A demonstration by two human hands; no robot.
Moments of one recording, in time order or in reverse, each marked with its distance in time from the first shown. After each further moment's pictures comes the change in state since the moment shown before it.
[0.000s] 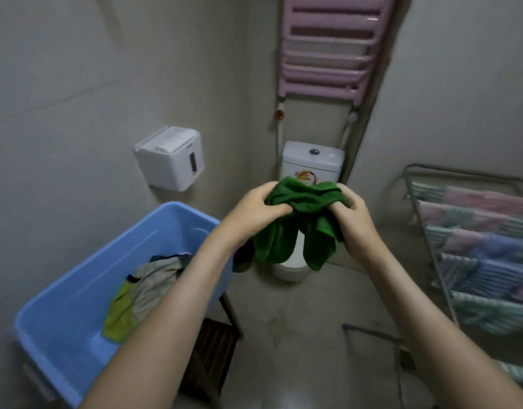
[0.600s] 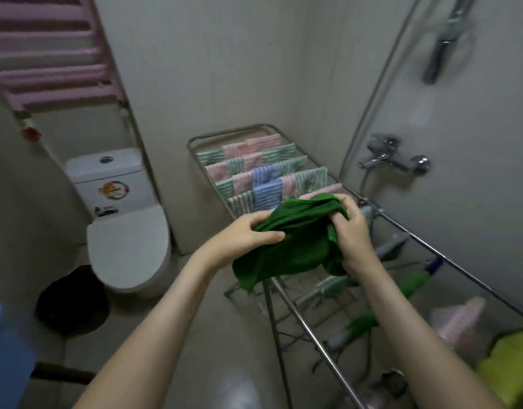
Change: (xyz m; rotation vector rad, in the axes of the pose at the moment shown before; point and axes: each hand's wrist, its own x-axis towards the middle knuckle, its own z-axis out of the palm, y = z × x) left_hand -0.054 0.049 0.319 0.025 -0.962 -0.071; right_hand -0.268 -0.042 -0.260 -0.142 0.881 -0.044
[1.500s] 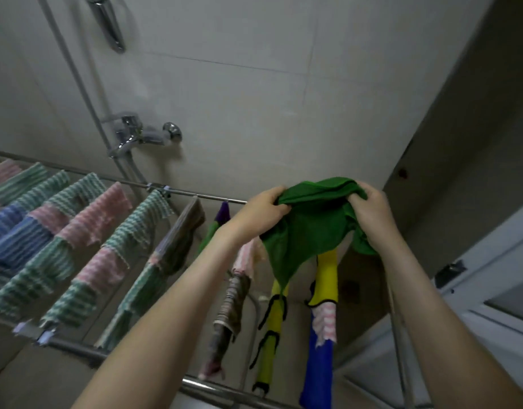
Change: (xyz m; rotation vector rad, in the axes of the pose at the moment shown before) left_hand 0.116 0.063 0.394 0.411 -0.554 0.316; right_hand -0.187 -0.077 -0.369 -0.470 0.870 0.234
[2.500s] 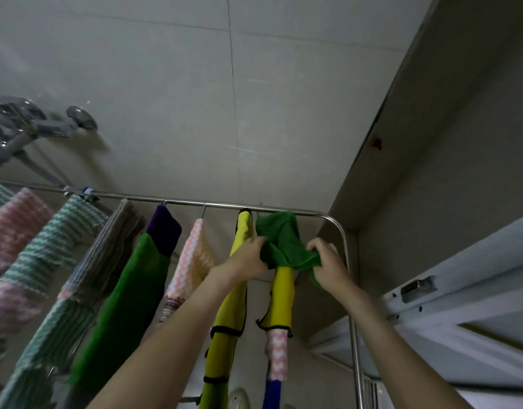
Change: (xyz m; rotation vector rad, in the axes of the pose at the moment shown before) left_hand 0.101 -0.079 0.149 0.415 -0.356 -0.223; right_hand 0.038 0.204 -0.045 -0.524 -0.323 0.115
